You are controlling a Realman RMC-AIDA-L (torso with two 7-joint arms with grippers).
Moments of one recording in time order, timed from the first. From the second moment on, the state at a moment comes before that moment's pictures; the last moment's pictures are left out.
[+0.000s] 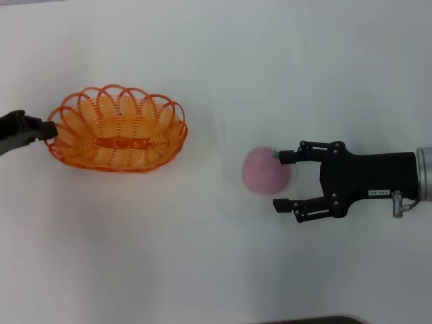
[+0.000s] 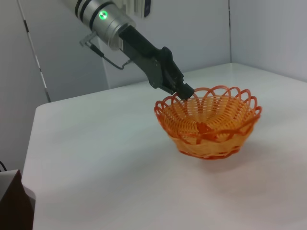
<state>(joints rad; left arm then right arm) -0.40 -2.17 0.64 1.14 2.36 1.49 -2.55 0.41 2.09 -0.72 -0.57 -2.10 -1.62 1.05</state>
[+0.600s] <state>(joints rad) -0.29 -2.18 0.83 1.12 2.22 1.36 -2.60 0.41 2.09 -0.72 -0.56 -2.09 -1.61 1.05</state>
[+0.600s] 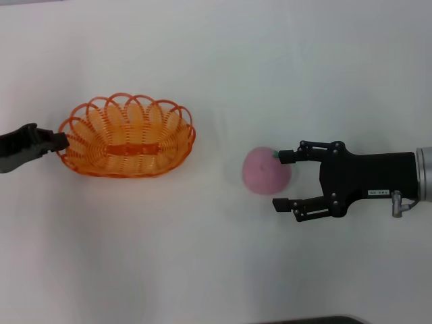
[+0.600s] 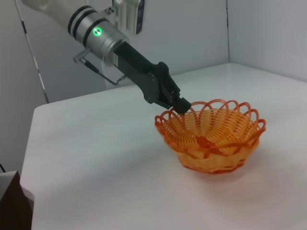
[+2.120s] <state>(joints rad) -0.16 -2.18 1.01 1.12 2.07 1.20 -2.60 0.42 2.09 -0.72 -0.56 -2.09 -1.61 1.05</state>
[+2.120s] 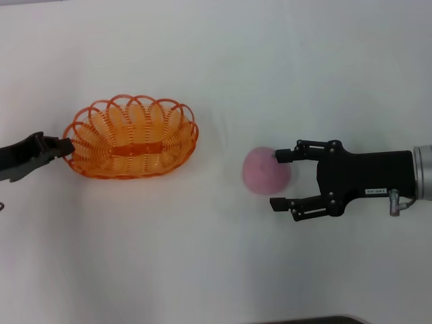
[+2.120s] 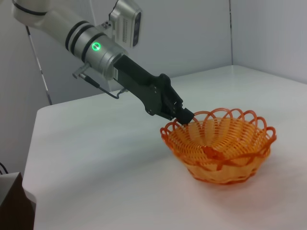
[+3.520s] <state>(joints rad) -0.17 -2.17 0.97 1.14 2.07 1.32 -2.52 0.43 2.09 -0.72 -0.56 -2.09 -1.61 1.05</state>
